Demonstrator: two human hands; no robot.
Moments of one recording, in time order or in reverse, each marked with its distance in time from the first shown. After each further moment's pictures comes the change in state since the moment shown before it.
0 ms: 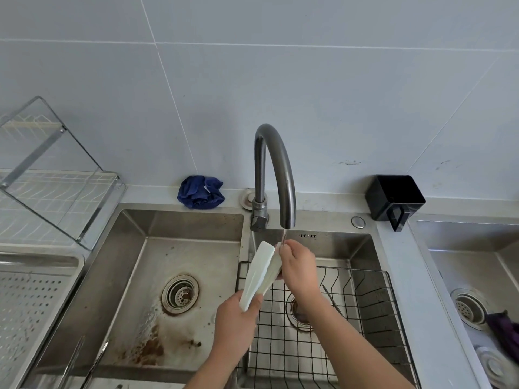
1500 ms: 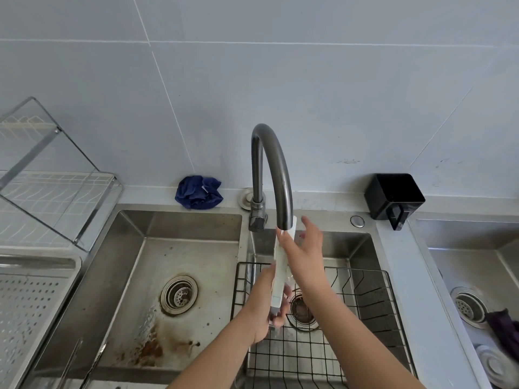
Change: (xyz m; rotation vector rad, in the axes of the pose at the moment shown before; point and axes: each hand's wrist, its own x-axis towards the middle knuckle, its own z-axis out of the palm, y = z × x) left_hand 0.020 0.053 0.036 -0.487 -0.476 -0.436; right_hand -0.003 -0.020 -0.018 0.046 0.028 -0.031
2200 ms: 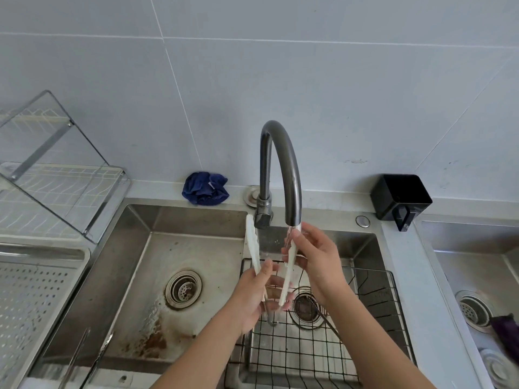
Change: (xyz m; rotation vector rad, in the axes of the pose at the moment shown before) left_hand -0.006 0.006 -0.030 -0.036 -0.006 0.179; right_hand -0.005 0.005 -0.018 0.455 -0.168 0.037
